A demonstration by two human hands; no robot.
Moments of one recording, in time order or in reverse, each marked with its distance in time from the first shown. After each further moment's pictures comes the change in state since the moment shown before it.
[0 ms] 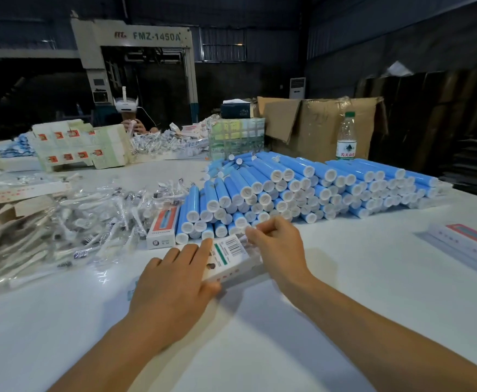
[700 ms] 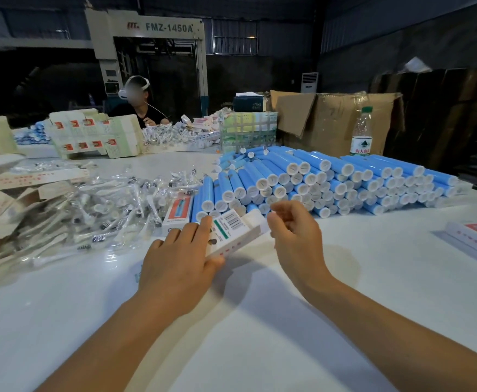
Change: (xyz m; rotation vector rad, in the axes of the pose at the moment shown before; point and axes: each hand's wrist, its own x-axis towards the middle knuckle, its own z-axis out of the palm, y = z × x) left_hand 0.003 -0.014 -0.001 -0.018 0.054 -0.120; right_hand -0.019 -0.010 0.001 0.049 0.023 -0.249
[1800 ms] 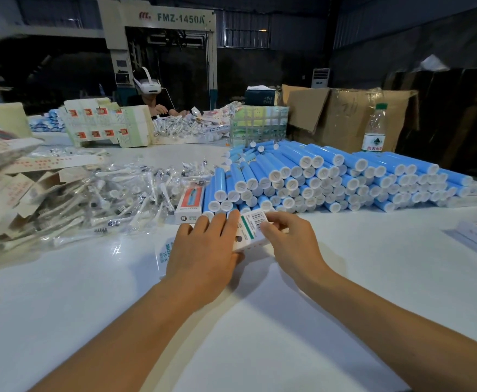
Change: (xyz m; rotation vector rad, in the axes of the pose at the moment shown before) left_hand -0.003 0.012 0.010 0.163 0.035 0.101; right_hand -0.009 0.006 0.014 -0.192 -0.150 0.134
